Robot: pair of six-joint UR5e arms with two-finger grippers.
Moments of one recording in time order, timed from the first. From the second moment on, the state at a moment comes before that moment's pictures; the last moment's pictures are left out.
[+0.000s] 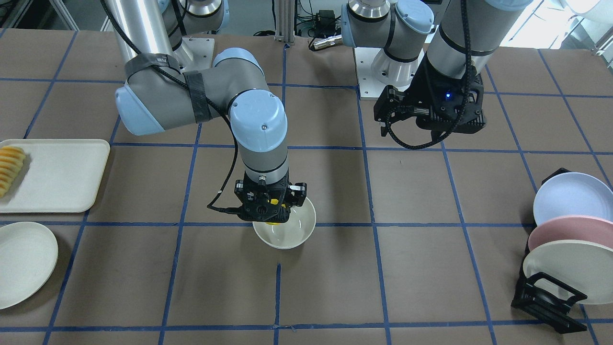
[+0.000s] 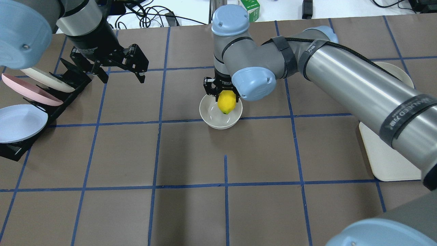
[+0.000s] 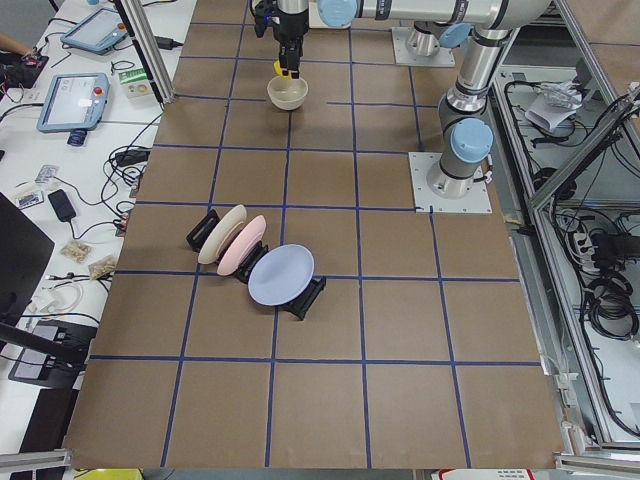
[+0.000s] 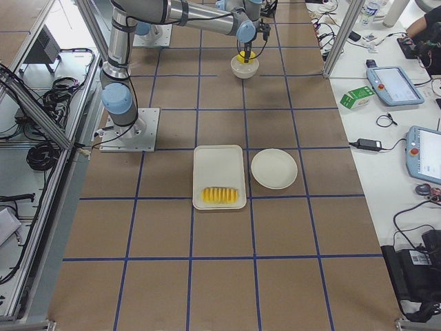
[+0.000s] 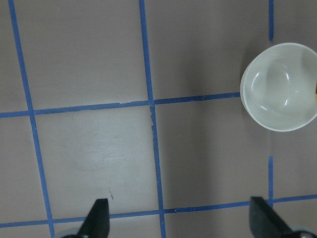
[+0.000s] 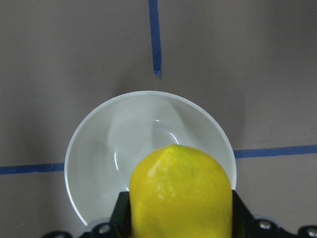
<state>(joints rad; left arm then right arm) -1.58 -1.63 -1.51 -1.60 1.55 0.06 1.93 -1.11 1.52 -2.00 -1.53 0.43</state>
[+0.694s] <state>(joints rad) -1.58 -1.62 -1.52 -1.60 1.58 0.08 1.97 -1.04 1.57 -2.09 -1.53 0.44</state>
